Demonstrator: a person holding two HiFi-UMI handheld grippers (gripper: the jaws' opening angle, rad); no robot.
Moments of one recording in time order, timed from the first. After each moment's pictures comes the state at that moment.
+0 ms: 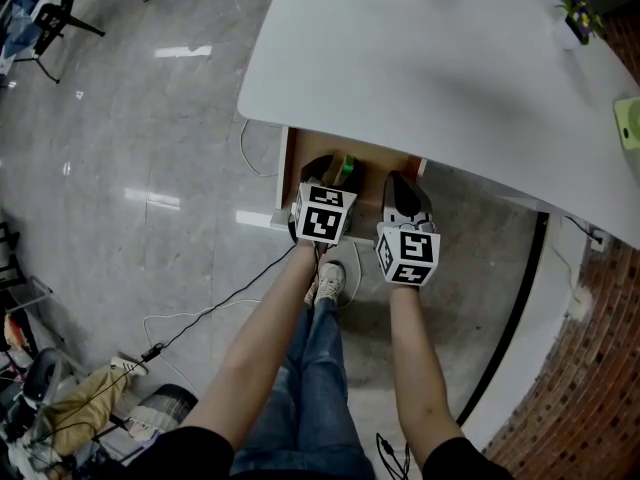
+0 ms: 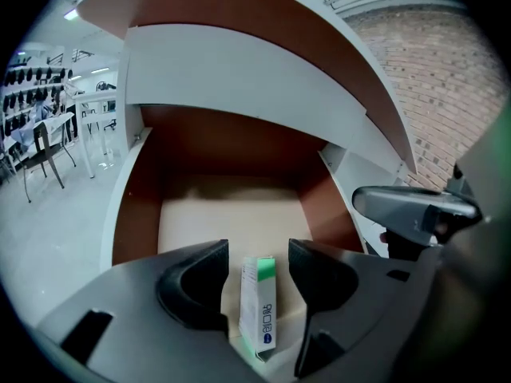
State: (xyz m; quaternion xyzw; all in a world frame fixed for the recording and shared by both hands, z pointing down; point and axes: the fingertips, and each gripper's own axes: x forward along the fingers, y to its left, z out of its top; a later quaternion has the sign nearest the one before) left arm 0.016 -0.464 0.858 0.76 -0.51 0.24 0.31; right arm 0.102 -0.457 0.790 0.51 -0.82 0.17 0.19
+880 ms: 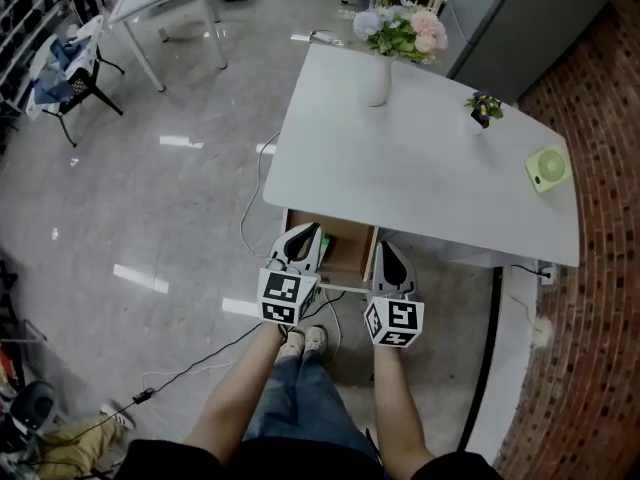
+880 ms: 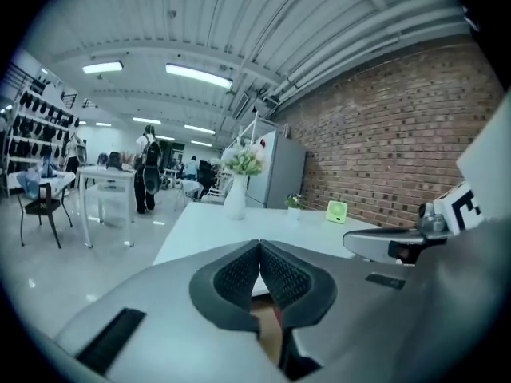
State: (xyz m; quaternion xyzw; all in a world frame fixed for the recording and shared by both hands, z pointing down) left arm -0.019 -0.410 0.515 0.82 -0.55 0.08 0.14; right arm 0.116 -0.398 0.517 0.55 -0.82 0.11 0.10
